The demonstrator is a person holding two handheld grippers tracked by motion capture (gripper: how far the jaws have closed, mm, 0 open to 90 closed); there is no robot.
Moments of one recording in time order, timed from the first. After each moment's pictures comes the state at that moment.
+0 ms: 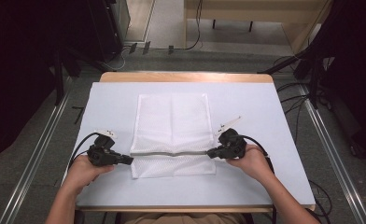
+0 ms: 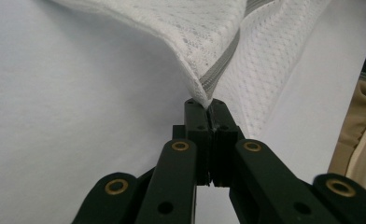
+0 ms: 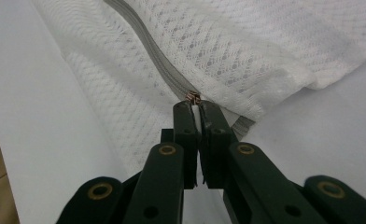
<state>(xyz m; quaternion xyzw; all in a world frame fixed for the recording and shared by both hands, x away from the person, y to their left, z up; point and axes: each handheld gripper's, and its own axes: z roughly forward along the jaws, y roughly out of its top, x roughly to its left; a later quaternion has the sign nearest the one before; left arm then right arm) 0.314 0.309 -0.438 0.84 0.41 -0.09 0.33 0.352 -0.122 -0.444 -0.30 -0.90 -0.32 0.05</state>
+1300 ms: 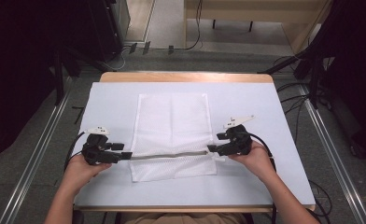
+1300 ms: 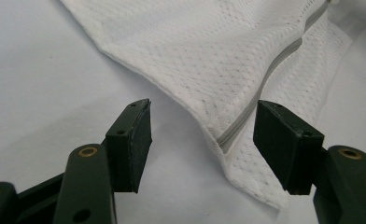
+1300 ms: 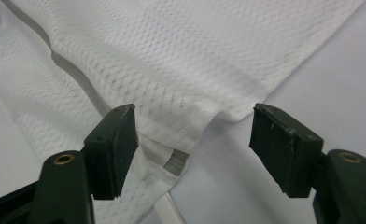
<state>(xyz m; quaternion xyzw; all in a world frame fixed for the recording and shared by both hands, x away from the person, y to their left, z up) 0.312 0.319 -0.427 0.82 0.43 0.01 0.37 0.361 -0.140 -0.447 -0.34 -0.85 -0.40 -0.03</state>
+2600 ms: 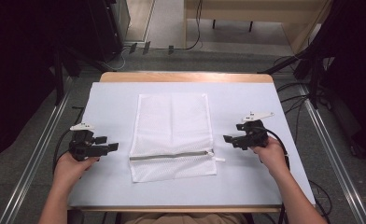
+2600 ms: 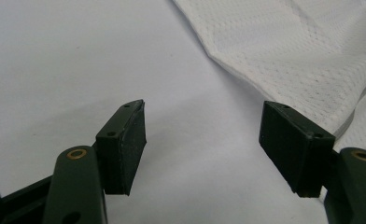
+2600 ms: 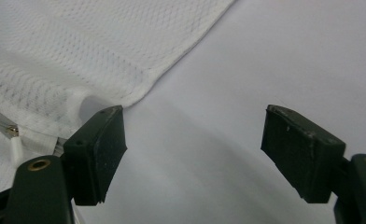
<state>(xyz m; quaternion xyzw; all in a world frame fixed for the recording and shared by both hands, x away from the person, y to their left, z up) 0.318 0.354 -0.430 0.78 0.51 0.09 0.36 0.381 -0.190 -0.455 -0.40 -0.82 -0.39 -0.10</state>
